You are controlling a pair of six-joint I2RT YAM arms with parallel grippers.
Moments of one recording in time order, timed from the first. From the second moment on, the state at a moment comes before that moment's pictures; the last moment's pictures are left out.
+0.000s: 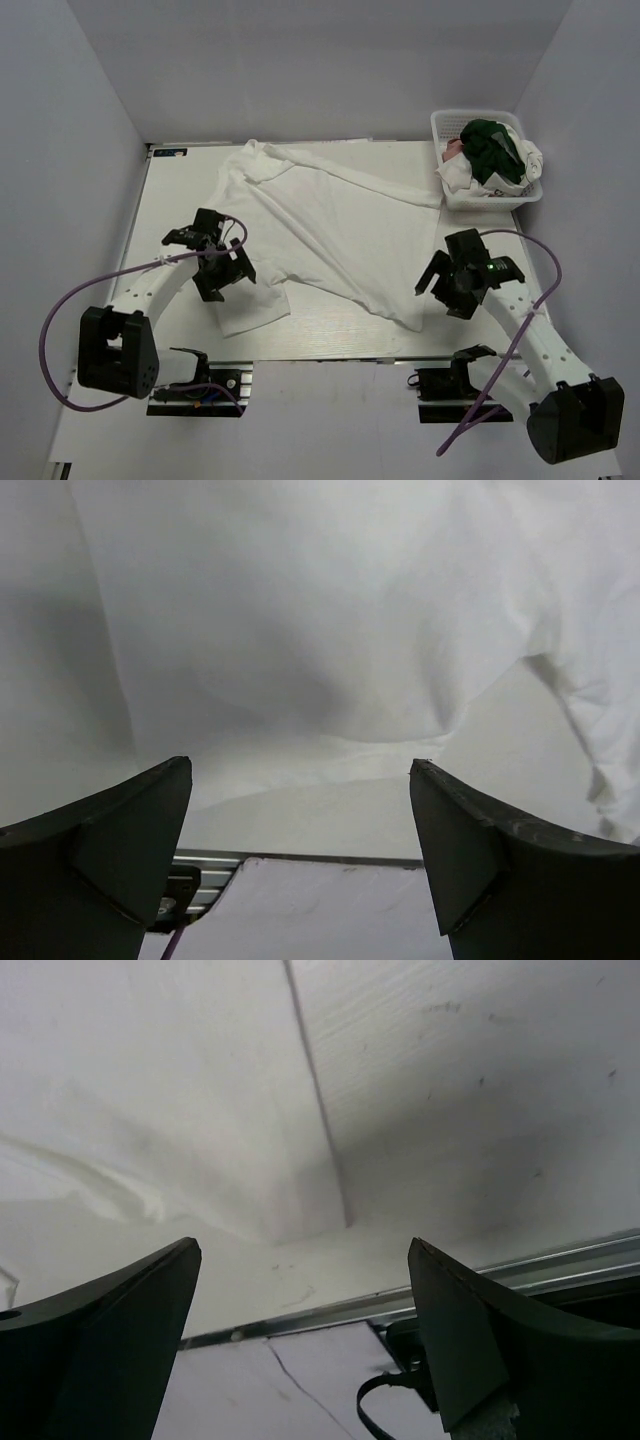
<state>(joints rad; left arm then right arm) -0.20 1.27 0.81 -0.85 0.10 -0.67 0.27 0.92 0.71 -0.99 0.01 0.77</state>
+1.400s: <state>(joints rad) -0.20 1.75 1.07 -0.68 -0.07 -0.68 0.33 2.49 2.11 -0.33 0.28 0.43</state>
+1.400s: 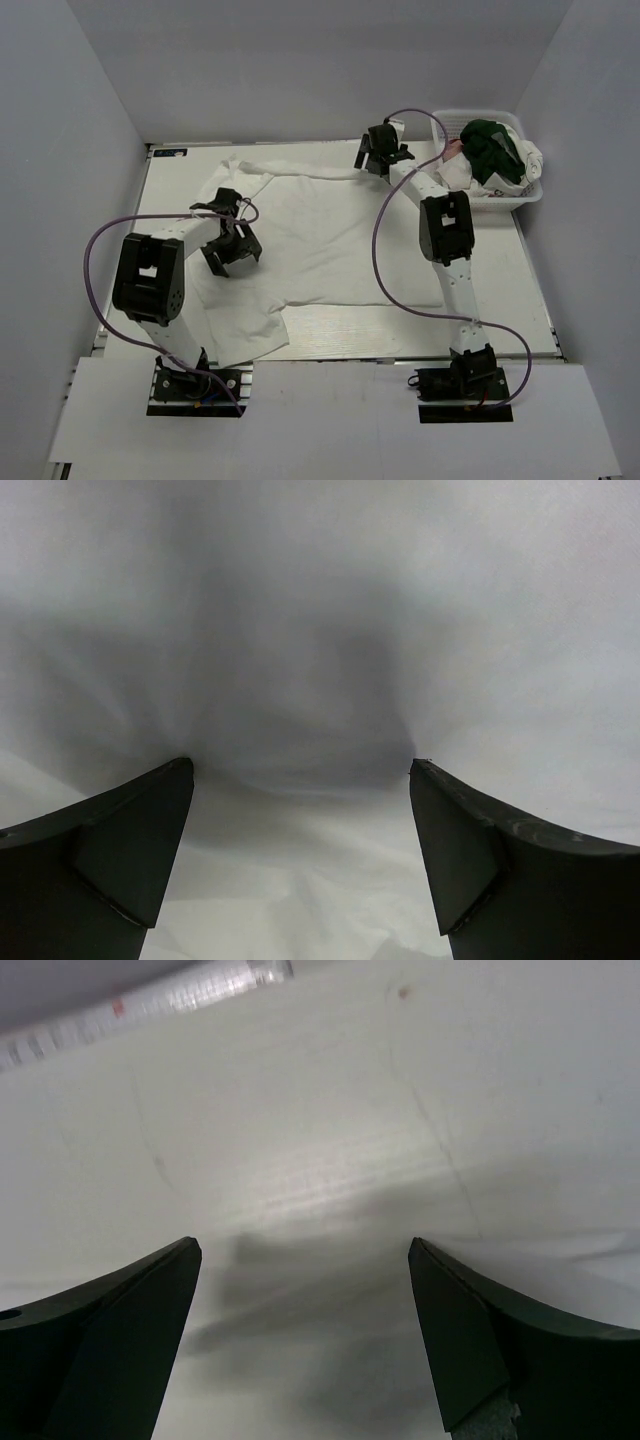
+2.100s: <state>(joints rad) -0.19 1.81 1.40 -0.80 -0.13 -0.69 0.32 2.09 1.67 0.11 0.02 0.25</state>
